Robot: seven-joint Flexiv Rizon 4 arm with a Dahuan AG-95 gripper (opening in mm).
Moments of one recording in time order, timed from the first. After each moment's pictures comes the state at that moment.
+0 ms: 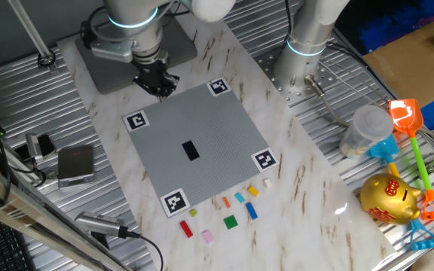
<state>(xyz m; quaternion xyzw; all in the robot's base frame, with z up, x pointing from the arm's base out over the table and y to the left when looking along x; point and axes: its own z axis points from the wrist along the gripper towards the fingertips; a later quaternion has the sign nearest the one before) 0.500 0.000 0.170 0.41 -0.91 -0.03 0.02</state>
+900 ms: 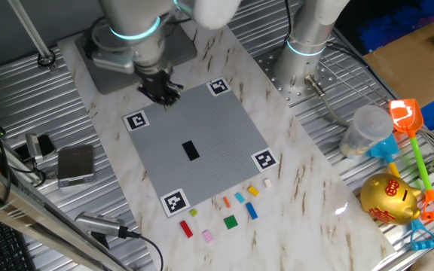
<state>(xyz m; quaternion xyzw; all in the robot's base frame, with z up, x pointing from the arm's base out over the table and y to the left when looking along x) 0.491 0.049 0.160 0.38 -0.92 -0.04 0.02</state>
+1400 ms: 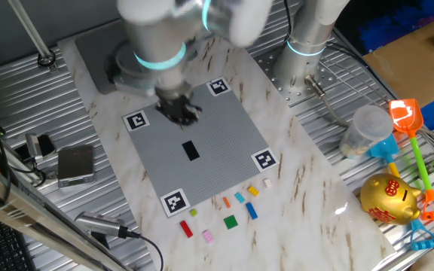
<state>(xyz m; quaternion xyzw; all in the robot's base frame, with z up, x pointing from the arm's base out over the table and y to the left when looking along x) 0.484 0.120 0.151 0.35 -0.94 -0.02 0.03</state>
